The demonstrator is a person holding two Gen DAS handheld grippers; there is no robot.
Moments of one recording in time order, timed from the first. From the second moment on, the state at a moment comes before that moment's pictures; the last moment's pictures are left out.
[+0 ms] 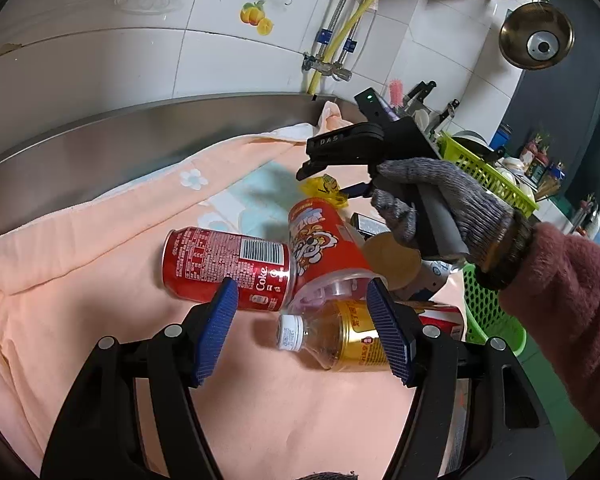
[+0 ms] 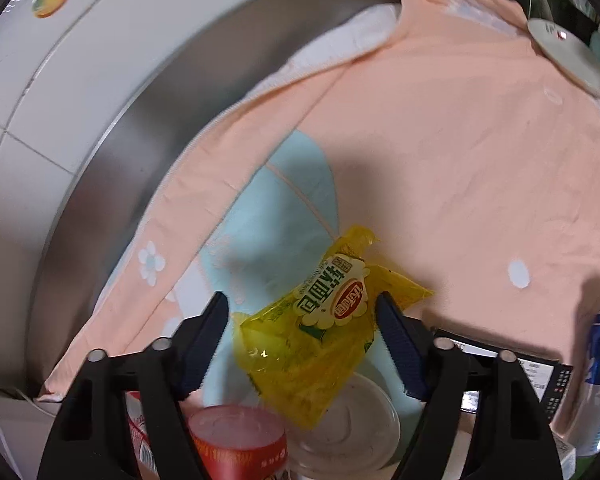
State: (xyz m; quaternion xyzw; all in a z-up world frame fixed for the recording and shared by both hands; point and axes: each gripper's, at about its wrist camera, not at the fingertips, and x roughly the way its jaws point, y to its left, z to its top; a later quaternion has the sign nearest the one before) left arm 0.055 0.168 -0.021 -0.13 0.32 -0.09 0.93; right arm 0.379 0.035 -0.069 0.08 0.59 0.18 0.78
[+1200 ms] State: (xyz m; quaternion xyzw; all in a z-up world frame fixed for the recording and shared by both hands) left arm 0.098 0.061 0.000 -0.03 0.33 -0.19 0.92; right arm 0.267 -0.111 0.050 0.10 0.44 0.27 0.85
